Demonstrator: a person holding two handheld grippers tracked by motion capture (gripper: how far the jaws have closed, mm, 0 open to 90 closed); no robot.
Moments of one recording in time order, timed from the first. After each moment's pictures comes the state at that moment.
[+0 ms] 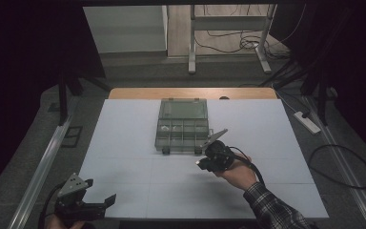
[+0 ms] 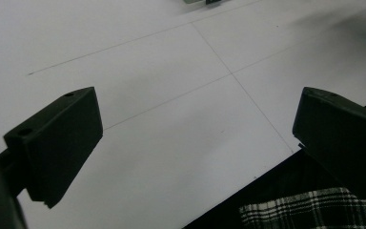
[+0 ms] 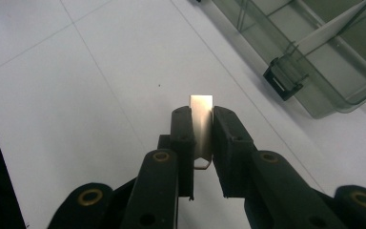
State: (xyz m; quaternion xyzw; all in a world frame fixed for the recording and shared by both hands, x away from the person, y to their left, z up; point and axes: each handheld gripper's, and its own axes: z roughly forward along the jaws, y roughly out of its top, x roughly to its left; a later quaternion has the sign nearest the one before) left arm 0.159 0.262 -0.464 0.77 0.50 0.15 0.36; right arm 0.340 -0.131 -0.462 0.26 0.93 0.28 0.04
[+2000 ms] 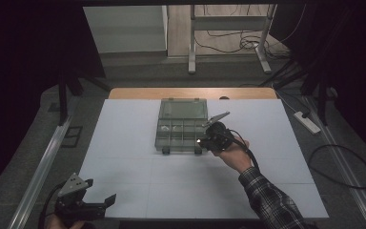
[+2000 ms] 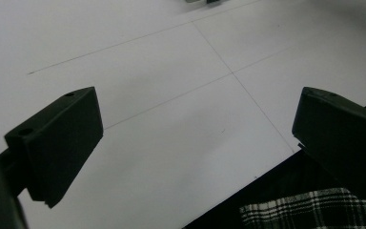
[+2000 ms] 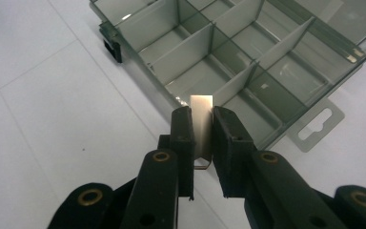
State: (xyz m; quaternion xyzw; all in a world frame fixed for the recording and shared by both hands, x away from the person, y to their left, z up) left arm 0.160 0.262 -0.464 0.77 0.50 0.15 0.36; right arm 0.394 -0.130 -0.455 0.30 0.90 0.30 0.09
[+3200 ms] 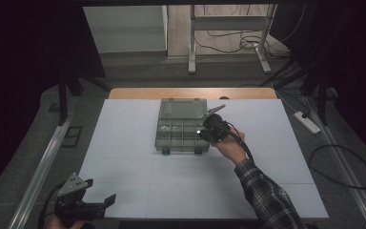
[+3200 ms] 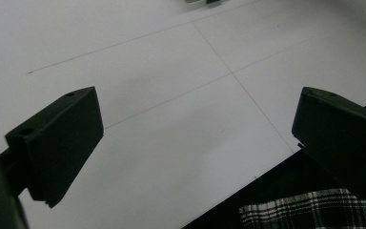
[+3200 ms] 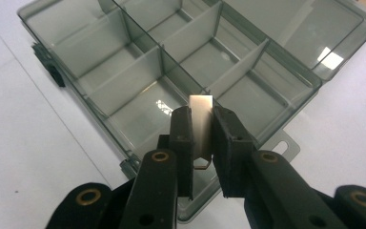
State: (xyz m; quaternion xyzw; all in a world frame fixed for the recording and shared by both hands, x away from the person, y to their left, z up) left arm 0.160 0.262 -0.464 0.77 0.50 0.15 0.37; right arm 0.429 -0.122 -0.464 0.31 0.90 0.29 0.13
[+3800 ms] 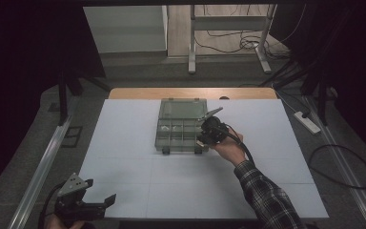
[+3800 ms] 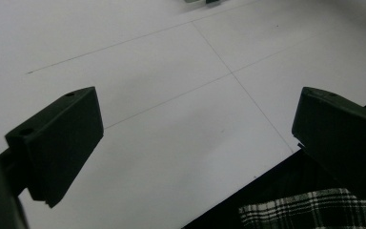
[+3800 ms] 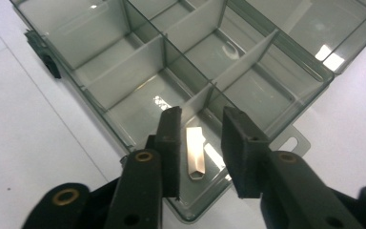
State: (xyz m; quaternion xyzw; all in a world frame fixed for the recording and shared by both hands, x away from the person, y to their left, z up) left arm 0.160 0.262 -0.464 0.77 0.50 0.15 0.36; right arm 0.425 -0.118 -0.470 0.31 0.90 0.28 0.13
